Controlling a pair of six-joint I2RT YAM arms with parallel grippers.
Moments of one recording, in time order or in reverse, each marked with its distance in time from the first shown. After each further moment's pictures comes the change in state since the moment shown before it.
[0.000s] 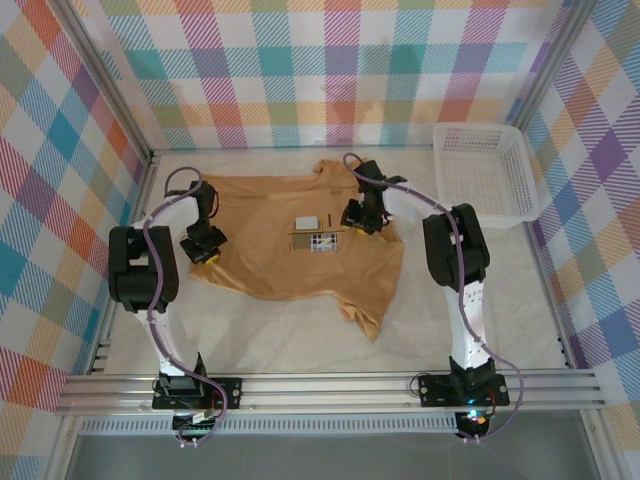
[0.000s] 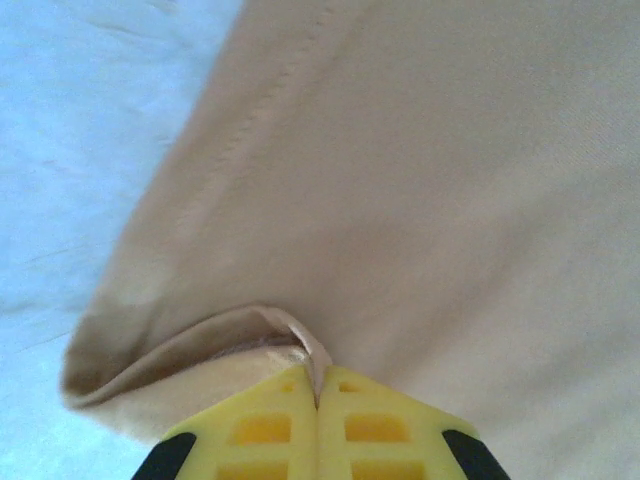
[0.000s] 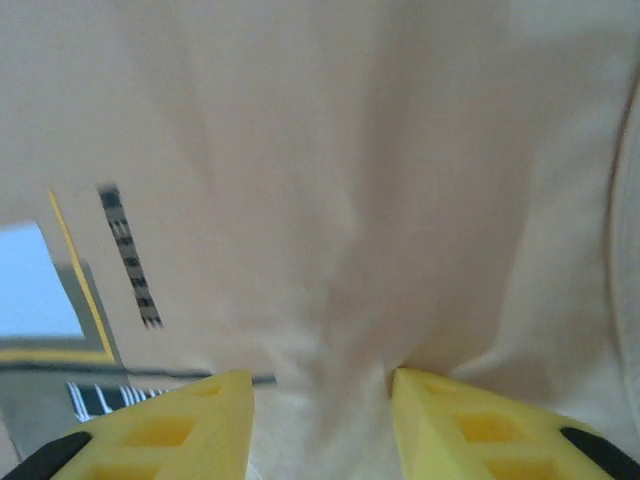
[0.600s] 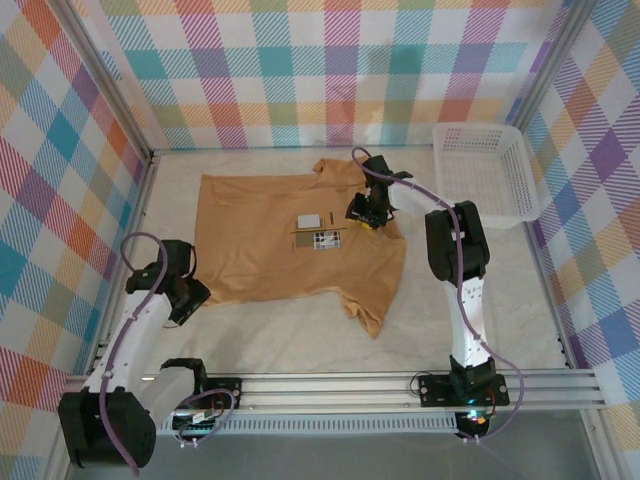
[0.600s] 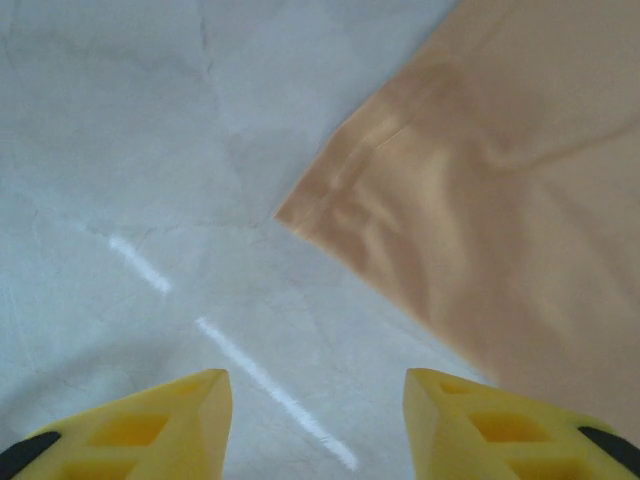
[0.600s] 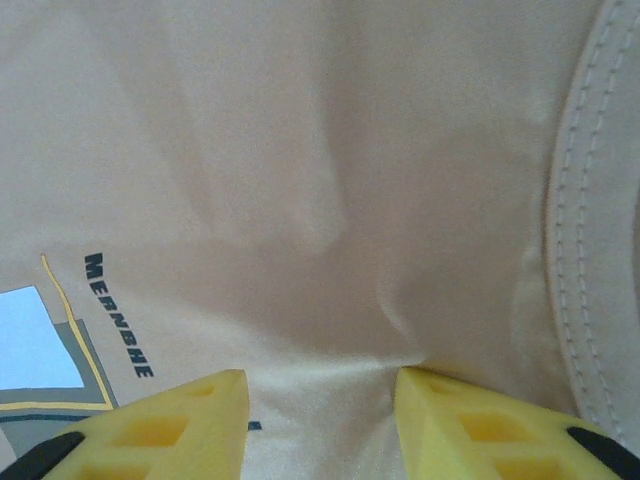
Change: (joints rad) left arm 0.000 -0.884 -0.564 -0.049 -0.005 -0.175; right arm -0.039 0.023 0.034 -0.009 -0.023 0.003
